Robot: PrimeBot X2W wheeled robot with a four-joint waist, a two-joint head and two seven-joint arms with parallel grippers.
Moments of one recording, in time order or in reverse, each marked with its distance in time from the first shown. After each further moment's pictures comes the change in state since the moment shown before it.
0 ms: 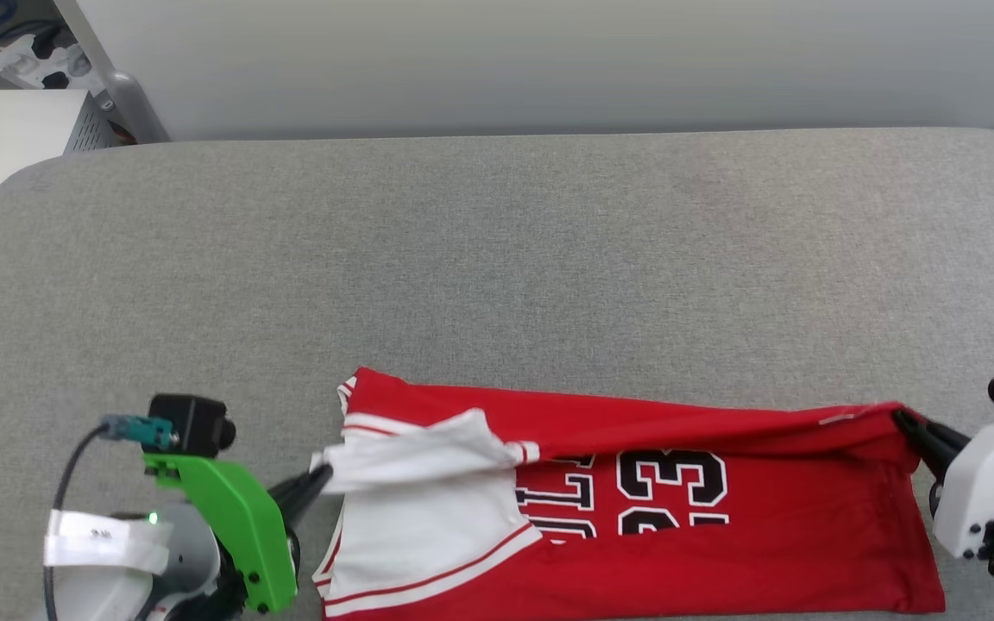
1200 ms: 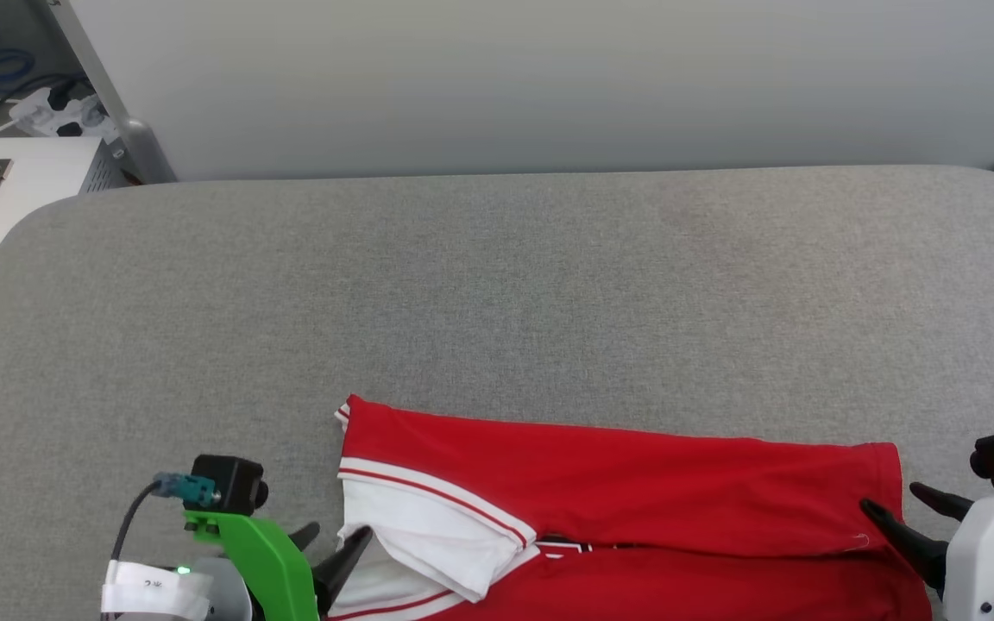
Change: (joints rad) left arm 0.039 -0.045 -0.102 0.133 0.061 -0.026 -0.036; right arm 0.128 -0.122 0.125 -0.124 0.082 0.000 0.023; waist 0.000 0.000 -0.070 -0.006
